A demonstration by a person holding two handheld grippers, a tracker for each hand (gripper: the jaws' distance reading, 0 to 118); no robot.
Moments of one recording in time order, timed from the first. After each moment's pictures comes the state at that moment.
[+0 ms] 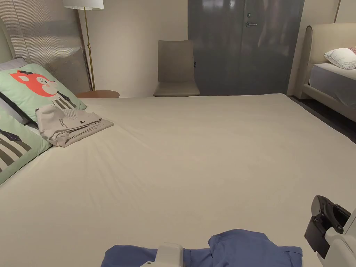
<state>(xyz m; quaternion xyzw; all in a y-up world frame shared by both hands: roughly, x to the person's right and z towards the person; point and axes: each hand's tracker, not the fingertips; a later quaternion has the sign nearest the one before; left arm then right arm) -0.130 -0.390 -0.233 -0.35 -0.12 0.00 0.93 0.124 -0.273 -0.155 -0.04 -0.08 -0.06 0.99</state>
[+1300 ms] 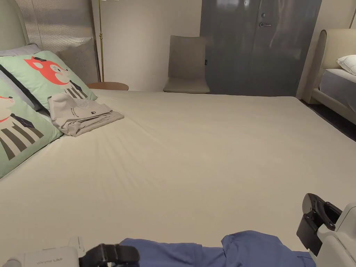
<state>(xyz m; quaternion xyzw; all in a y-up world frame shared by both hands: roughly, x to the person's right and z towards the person) -0.369 -0.428 -0.271 -0.44 -0.26 0.49 0.70 0.081 -0.264 -0.168 -0.05 -0.04 -0.05 1.00</state>
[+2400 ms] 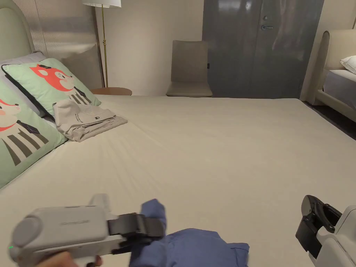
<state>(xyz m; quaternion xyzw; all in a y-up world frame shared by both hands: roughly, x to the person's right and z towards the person) -0.301 -0.308 -0.280 -0.40 -0.31 0.38 0.78 0.086 -0.264 -0.163 -0.05 -0.03 -0.06 1.00</state>
